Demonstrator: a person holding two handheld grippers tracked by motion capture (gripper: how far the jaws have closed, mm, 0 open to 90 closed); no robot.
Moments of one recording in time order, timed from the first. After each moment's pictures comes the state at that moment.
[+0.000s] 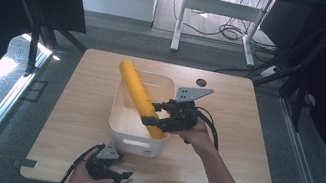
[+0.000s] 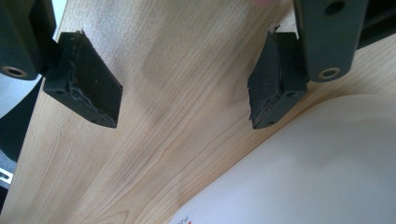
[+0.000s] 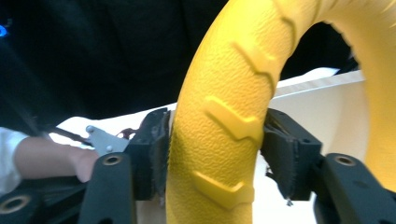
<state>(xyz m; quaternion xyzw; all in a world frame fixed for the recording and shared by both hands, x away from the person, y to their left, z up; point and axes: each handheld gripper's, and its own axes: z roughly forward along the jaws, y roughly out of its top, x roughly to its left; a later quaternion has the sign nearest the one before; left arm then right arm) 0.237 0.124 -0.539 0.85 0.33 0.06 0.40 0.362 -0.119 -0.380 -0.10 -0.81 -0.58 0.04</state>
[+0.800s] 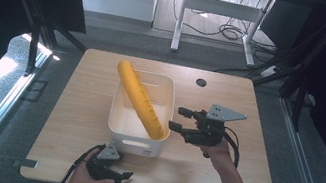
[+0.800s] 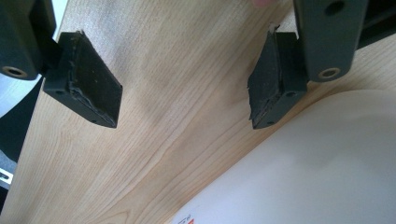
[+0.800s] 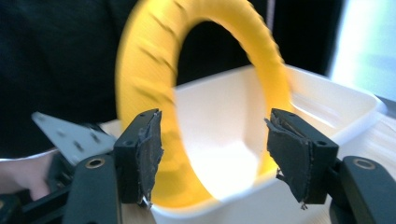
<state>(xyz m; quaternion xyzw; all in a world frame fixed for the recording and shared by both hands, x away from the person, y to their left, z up) 0.237 0.123 -0.539 0.85 0.32 0.06 0.40 0.334 -0.195 -0.402 -0.20 -0.77 -0.61 -0.08</state>
